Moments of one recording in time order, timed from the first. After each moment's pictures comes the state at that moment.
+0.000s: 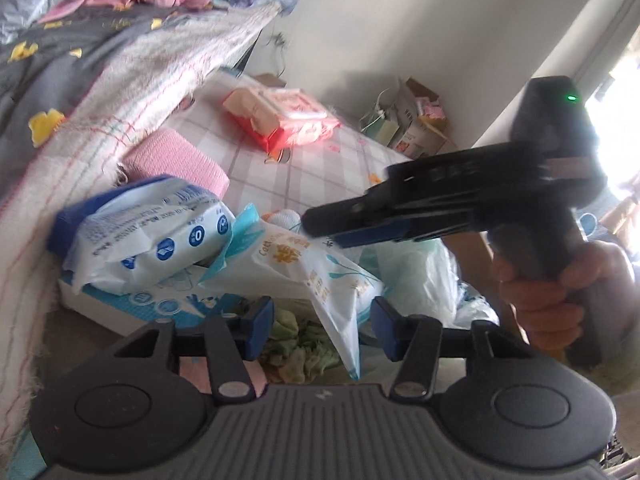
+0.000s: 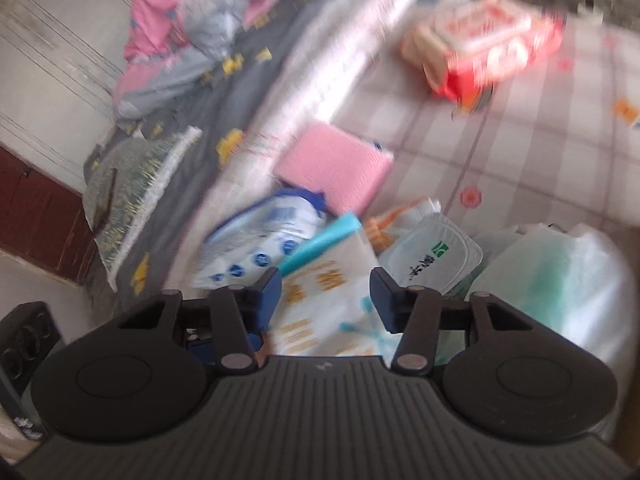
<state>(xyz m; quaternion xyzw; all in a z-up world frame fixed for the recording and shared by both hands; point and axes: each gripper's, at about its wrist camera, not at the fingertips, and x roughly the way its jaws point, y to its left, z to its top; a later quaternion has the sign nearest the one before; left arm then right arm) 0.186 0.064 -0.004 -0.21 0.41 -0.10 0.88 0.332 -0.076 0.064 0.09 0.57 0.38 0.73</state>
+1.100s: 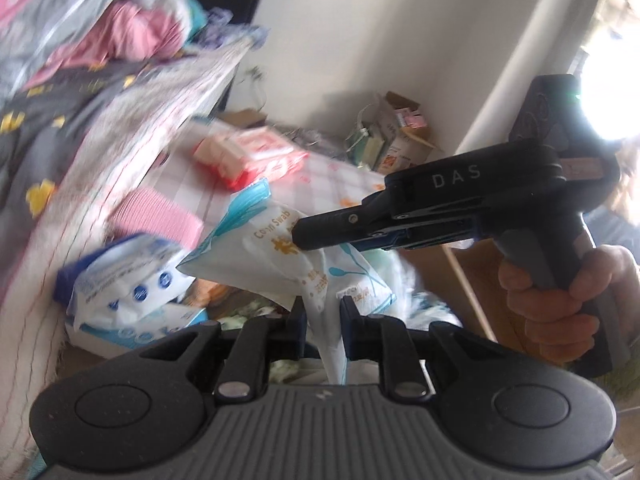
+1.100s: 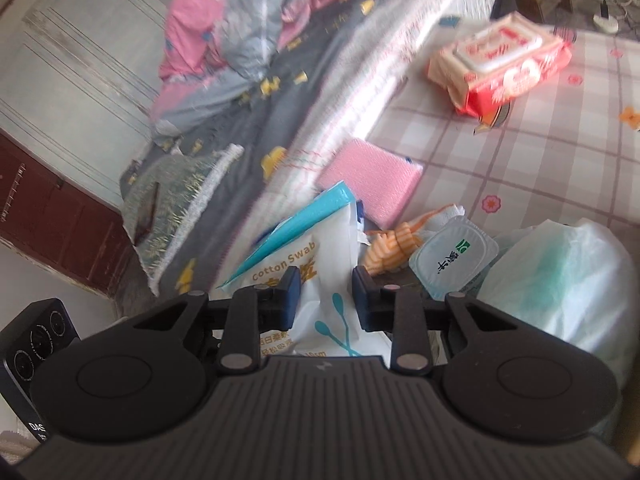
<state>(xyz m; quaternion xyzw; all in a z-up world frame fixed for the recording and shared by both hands) 0.157 0.023 0.053 -0.14 0.36 -0.11 0.92 0.287 -0.126 0.125 0.14 0.50 0.41 0.74</state>
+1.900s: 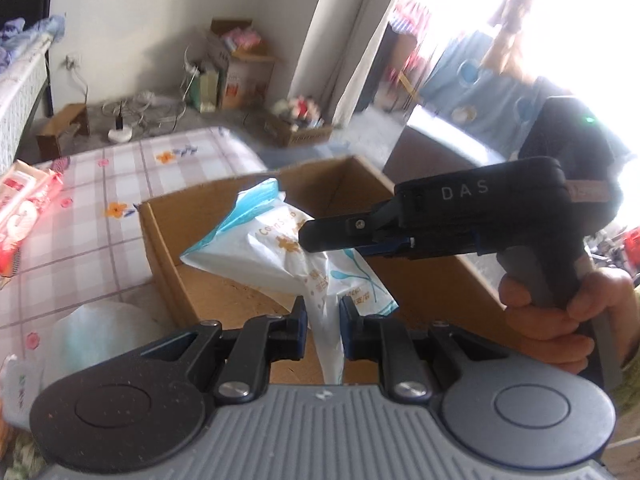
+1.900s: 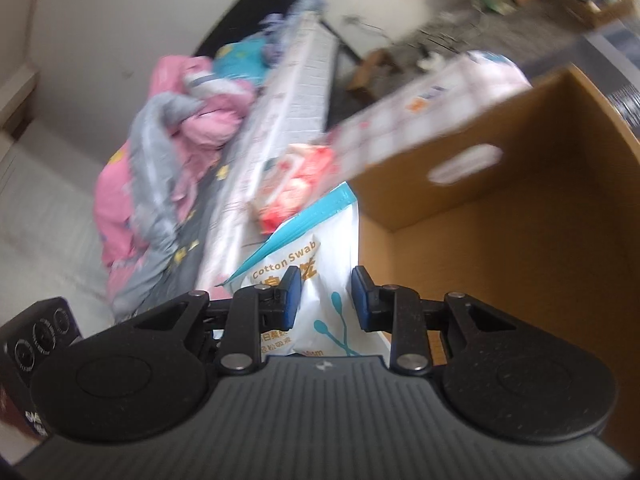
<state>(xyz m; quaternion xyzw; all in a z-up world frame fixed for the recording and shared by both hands) 0.286 -0.216 0.049 0.00 0.44 -0.32 0.84 0.280 -0.437 0.086 0.34 0.45 0.19 0.80</state>
